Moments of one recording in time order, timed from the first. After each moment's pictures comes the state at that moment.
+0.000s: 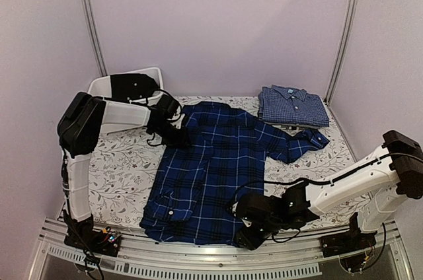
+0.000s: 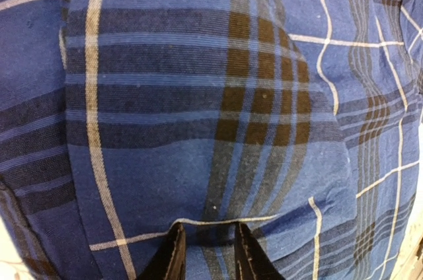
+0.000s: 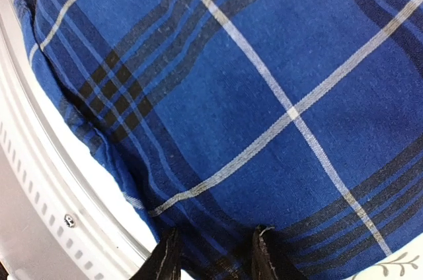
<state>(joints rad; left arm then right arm) -0.49 2.13 1.43 -0.38 0.25 -0.34 1.41 1.61 0.79 -0.31 -0.04 0.69</state>
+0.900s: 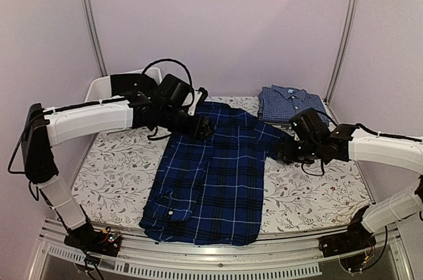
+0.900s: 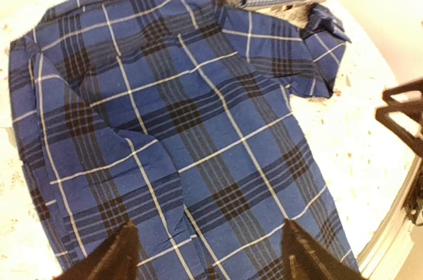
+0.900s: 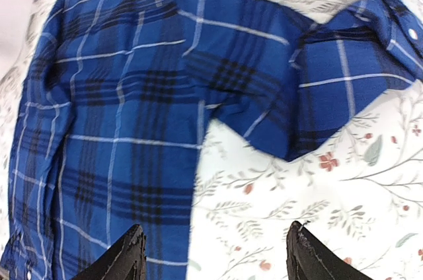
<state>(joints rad) -0.79 1.72 1.39 -0.45 0.01 -0.31 0.74 1.31 0.86 -0.45 0.27 0.74</state>
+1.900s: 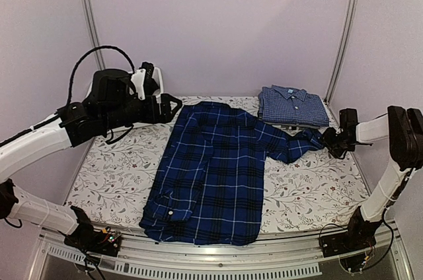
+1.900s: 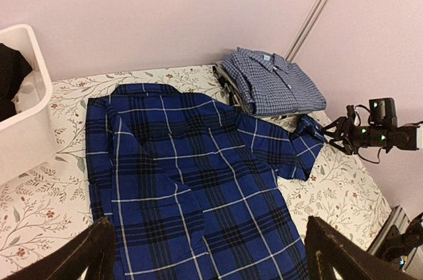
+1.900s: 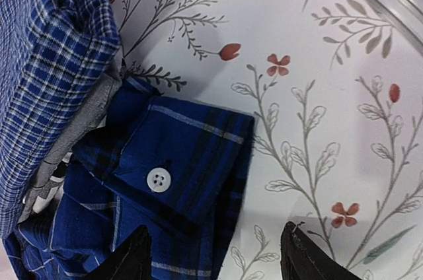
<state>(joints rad) -0.75 1.19 1.08 -0.27 -0.14 -0.40 -0.09 1.70 0.81 -0.02 -0.08 0.73</state>
